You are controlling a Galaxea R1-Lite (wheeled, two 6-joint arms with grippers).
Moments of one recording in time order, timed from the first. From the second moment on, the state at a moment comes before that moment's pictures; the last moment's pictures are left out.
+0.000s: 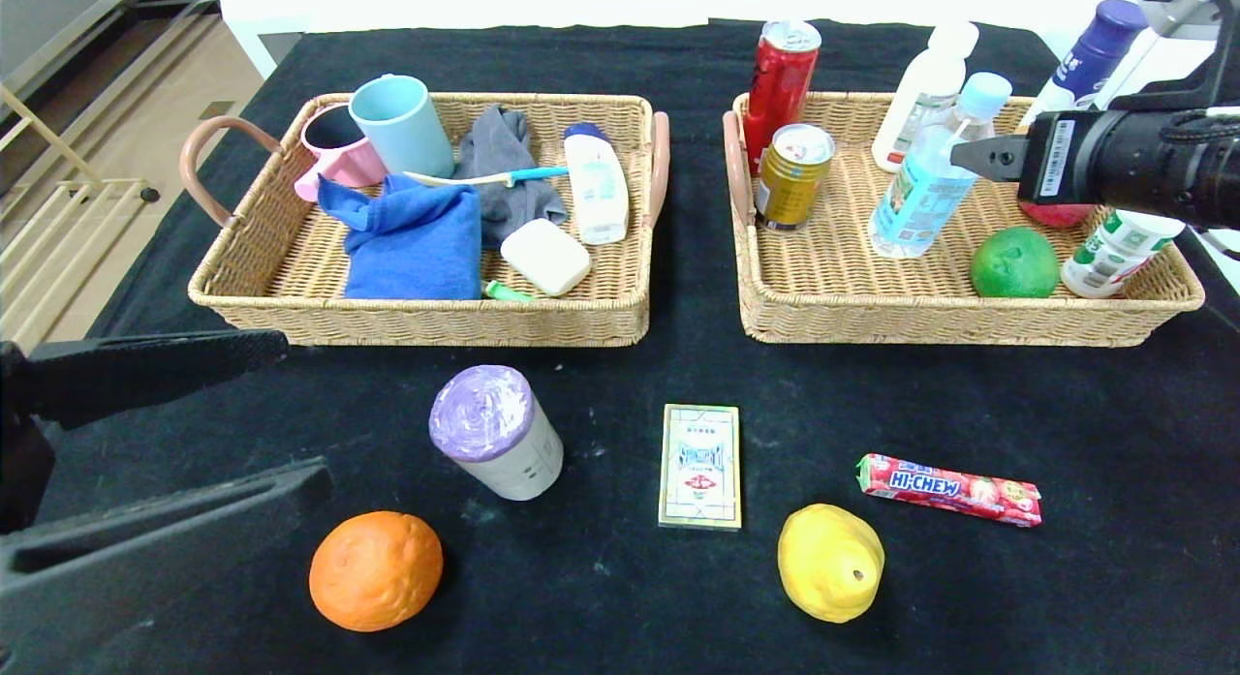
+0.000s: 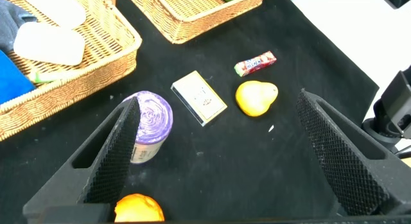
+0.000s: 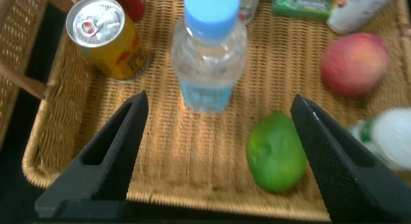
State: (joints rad) left arm -0.49 0.94 -0.79 -0.10 -0.37 -0.01; right arm 0.30 1.59 -1.44 -0.04 -0.23 0.03
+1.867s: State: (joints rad) left arm -0.49 0.94 -0.79 -0.10 -0.37 -0.01; right arm 0.42 1.47 -1.24 0.61 -0.05 -0.28
